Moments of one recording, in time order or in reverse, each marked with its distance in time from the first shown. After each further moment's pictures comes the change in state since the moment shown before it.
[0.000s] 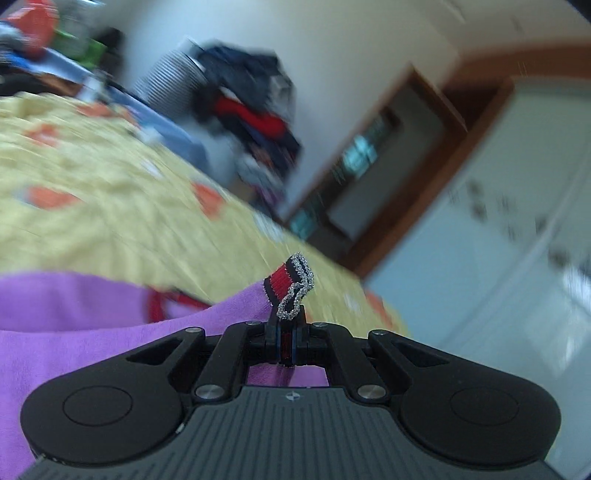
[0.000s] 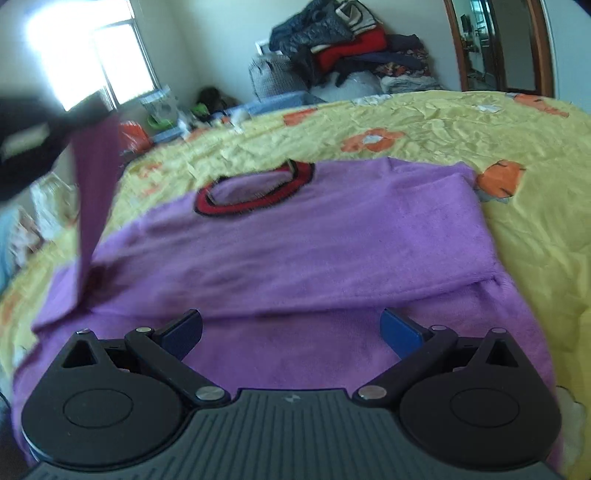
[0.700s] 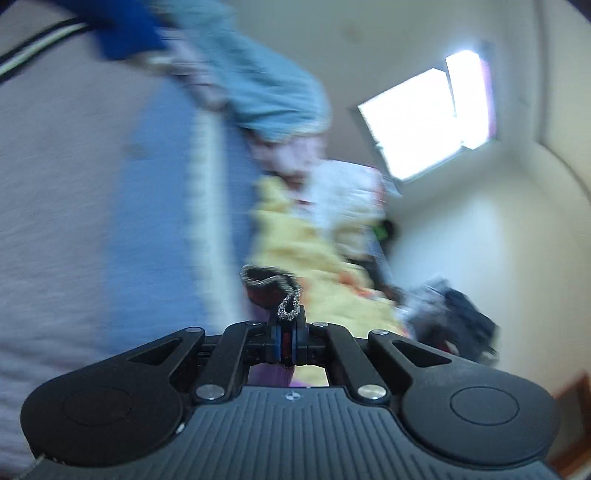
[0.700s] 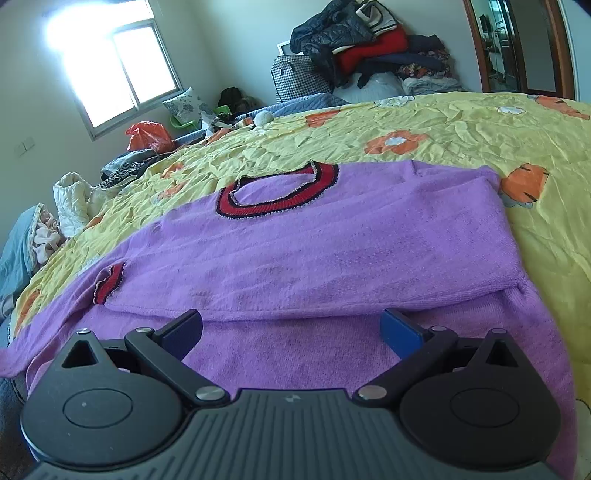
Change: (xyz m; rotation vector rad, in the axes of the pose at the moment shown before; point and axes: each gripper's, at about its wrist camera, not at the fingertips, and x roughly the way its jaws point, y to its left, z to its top) left arm -0.426 0.233 -0.112 -0.685 -0.715 0.591; right arm 0.005 -0.004 0.003 0.008 -0.028 0.149
